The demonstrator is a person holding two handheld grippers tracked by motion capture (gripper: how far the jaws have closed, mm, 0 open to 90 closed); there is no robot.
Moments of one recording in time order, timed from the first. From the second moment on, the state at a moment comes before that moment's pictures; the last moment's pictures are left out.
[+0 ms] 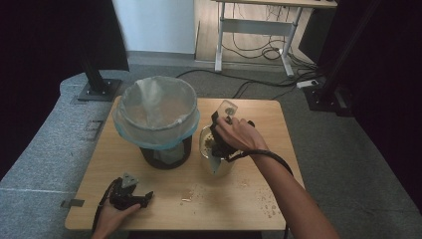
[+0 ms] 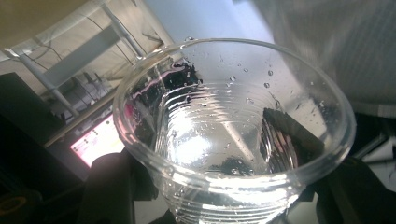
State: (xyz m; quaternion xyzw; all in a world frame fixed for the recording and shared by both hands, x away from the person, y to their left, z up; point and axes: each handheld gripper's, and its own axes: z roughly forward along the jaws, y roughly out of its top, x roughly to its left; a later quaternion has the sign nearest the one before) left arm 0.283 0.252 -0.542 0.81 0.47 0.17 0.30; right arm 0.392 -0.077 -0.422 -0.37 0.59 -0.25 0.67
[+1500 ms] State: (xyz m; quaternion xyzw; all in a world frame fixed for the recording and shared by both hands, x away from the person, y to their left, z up) left arm 0.283 0.251 -0.543 0.81 0.47 0.17 0.31; right arm 0.401 -0.144 -0.344 0.34 0.68 0.59 0.26
